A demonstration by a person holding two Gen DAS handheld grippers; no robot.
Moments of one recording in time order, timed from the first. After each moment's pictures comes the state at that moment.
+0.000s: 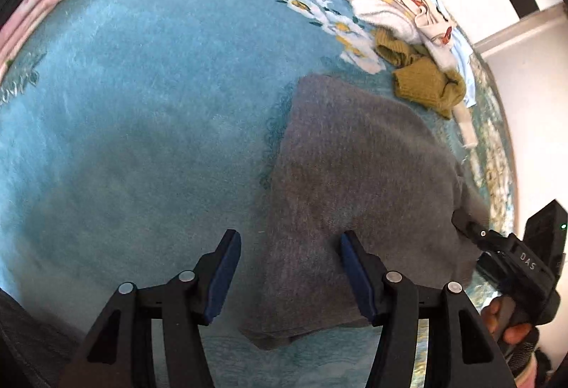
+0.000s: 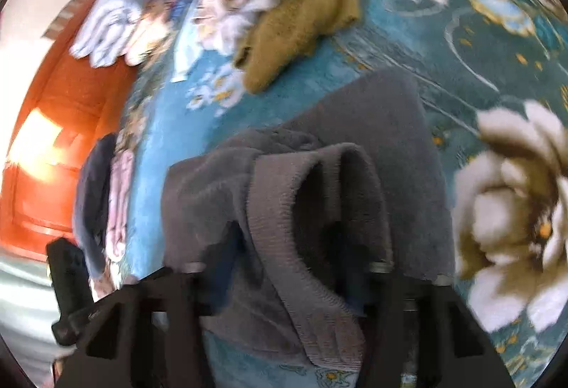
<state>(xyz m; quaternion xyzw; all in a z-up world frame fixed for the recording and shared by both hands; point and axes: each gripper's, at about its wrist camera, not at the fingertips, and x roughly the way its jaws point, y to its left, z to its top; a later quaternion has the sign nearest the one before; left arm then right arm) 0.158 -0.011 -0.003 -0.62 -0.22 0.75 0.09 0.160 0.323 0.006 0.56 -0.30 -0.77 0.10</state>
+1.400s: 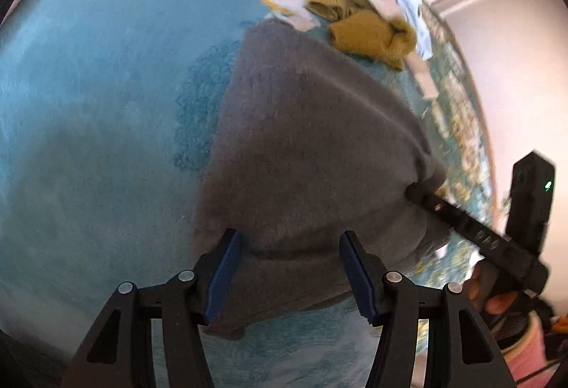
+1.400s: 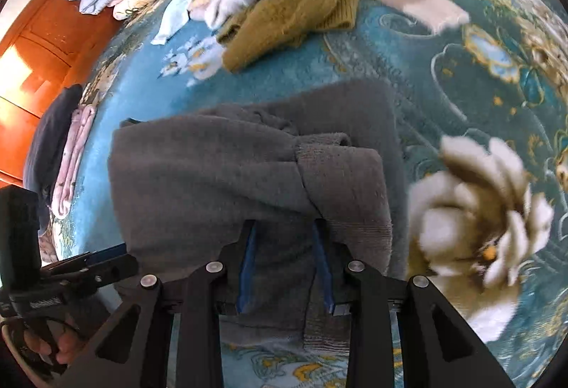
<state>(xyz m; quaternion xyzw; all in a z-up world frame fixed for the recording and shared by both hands) 0.160 0.025 -0.002 -0.62 -0.21 0.73 0.19 0.163 0.306 0.014 0.59 -0.13 -0.79 0.08</state>
